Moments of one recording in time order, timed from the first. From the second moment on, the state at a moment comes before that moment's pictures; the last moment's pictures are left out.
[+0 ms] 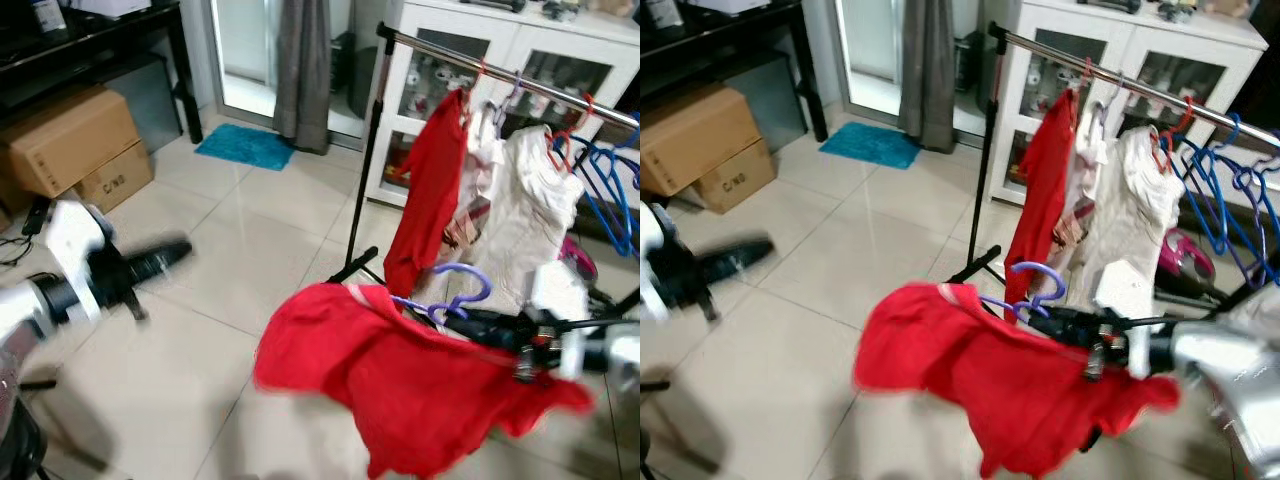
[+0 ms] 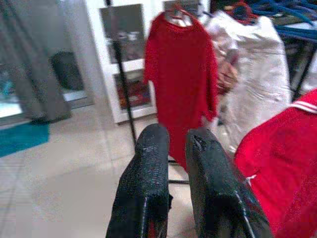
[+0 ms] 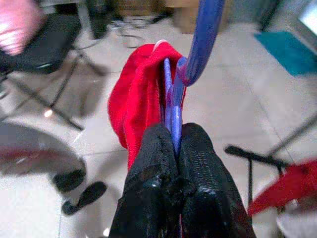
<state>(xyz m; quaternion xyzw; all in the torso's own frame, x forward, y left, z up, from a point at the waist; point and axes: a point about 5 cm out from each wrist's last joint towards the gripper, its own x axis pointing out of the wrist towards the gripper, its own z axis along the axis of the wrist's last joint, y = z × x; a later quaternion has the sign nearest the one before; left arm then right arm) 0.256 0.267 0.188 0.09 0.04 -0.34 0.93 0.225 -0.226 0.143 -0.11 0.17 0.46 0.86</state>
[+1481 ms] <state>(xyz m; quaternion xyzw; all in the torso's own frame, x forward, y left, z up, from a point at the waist) 0.249 0.148 0.127 0.06 0.06 -0.18 0.98 0.214 -0.163 0.110 0.02 0.12 0.11 0.99</state>
